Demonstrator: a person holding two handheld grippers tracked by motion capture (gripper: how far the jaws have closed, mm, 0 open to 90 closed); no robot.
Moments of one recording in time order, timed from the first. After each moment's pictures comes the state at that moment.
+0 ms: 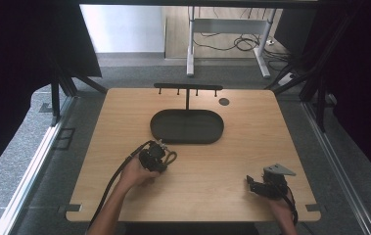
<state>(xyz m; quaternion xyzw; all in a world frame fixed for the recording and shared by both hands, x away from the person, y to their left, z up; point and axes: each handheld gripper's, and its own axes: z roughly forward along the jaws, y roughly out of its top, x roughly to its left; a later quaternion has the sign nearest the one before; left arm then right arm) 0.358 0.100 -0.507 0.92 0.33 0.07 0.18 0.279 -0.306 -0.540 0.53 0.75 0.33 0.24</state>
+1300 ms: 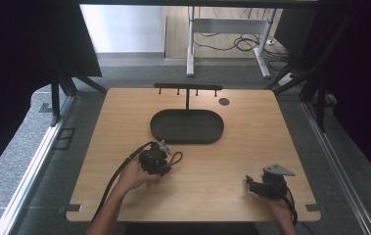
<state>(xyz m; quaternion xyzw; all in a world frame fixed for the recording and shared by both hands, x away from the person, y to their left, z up) 0.337 0.094 -0.484 0.93 0.29 0.07 0.23 0.278 -0.302 -0.538 0.53 0.75 0.33 0.24</state>
